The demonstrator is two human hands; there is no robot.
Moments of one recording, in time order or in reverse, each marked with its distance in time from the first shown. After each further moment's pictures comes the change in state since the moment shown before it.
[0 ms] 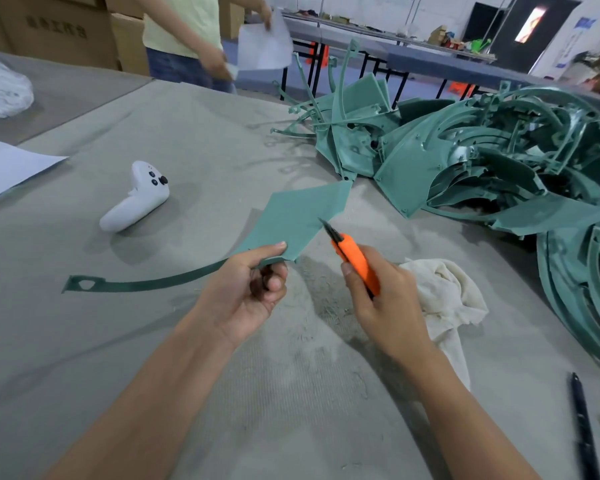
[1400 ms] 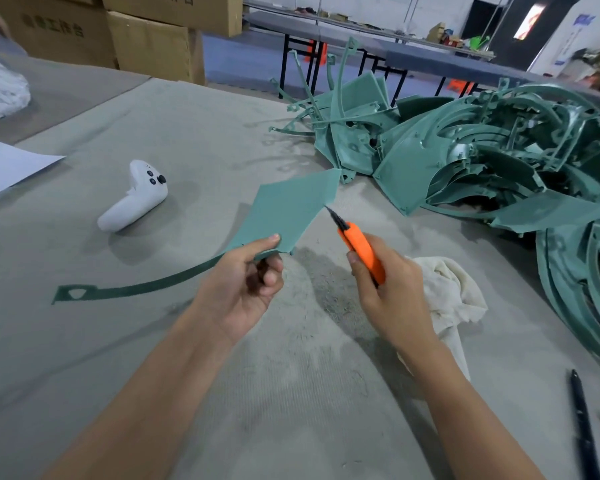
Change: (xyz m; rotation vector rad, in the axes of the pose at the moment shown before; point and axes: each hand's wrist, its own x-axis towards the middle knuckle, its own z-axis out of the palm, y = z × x) left_hand 0.001 0.002 0.000 -0.010 0.019 0.055; right_hand 0.007 0.006 -0.002 -0.016 0.055 -0.002
